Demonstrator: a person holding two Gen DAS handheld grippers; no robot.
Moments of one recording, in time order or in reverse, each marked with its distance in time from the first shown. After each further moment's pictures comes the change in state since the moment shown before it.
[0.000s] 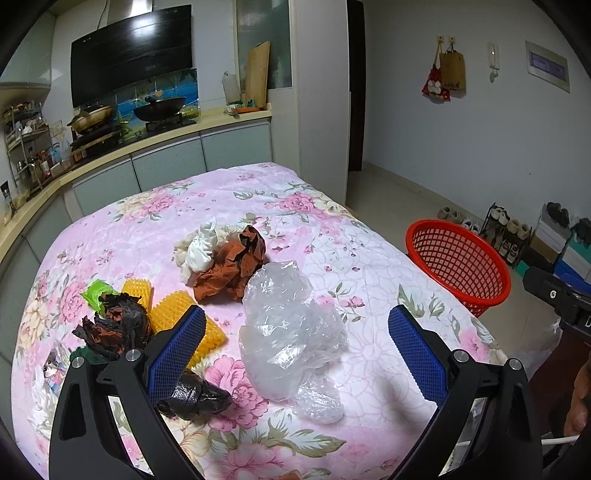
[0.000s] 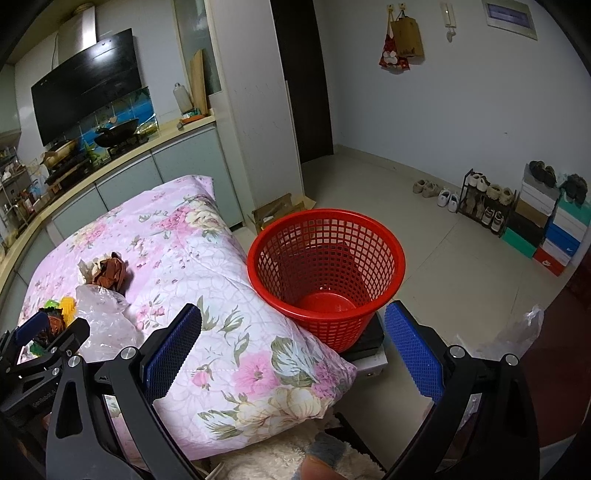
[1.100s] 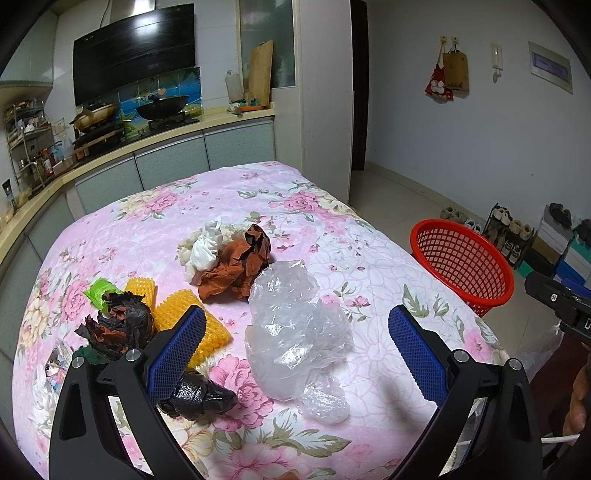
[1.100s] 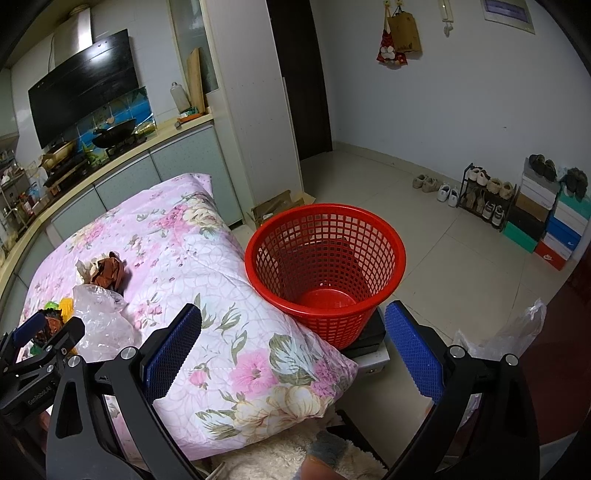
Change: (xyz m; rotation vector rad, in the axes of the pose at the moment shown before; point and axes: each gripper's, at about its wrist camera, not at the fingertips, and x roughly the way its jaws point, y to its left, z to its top) left arm 0.000 0.003 0.001 -0.006 0.001 0.008; right arm 0.005 -0.001 -0.004 0.010 0.008 0.000
